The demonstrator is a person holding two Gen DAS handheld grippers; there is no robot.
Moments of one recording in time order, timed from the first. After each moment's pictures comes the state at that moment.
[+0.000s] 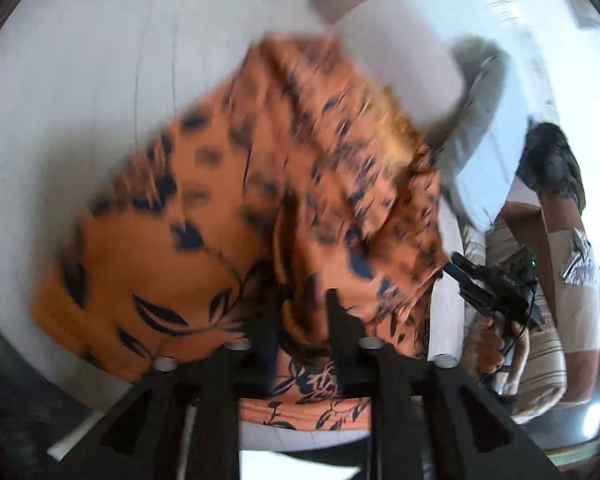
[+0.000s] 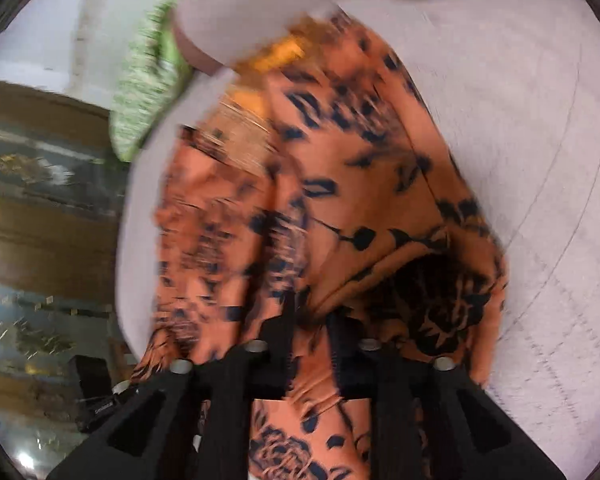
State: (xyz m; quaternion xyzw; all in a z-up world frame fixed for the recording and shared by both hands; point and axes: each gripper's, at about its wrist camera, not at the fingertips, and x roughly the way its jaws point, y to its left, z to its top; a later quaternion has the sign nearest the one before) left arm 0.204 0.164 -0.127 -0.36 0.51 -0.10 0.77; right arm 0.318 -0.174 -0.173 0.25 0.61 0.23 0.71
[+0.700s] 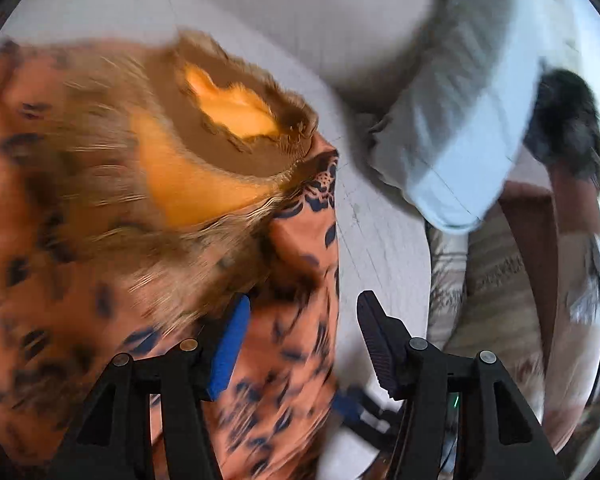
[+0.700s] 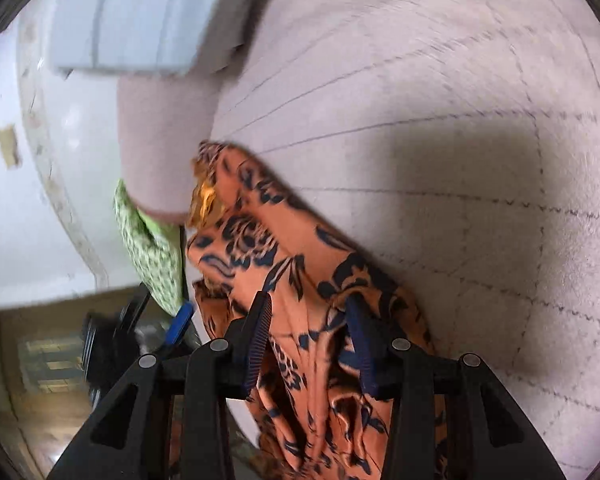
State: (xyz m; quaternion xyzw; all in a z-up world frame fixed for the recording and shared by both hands) left arm 0.573 -0.088 -0.183 -0.33 0.62 -0.20 0.68; right arm 0.312 -0.271 -0.247 0.57 0.53 0.08 0.62
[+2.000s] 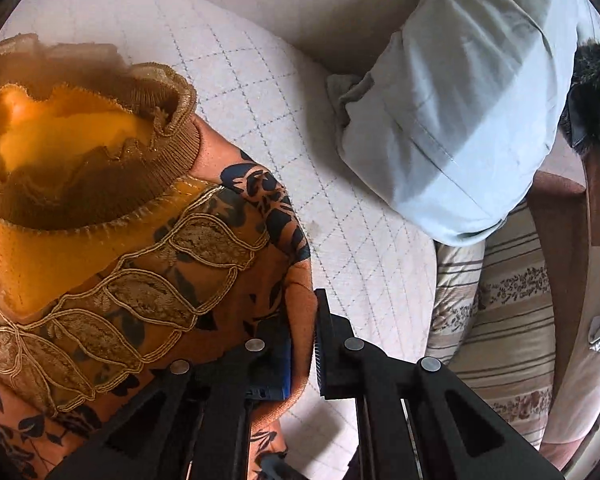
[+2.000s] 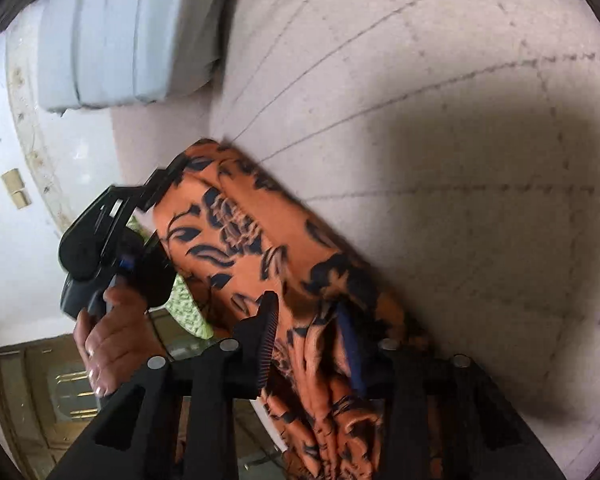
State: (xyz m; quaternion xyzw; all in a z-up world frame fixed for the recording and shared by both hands) left arm 0.649 -0.199 -0.216 -0.29 0.66 -0.21 0.66; right arm 0.317 -0.253 -0.269 0.62 0.51 0.07 0.59
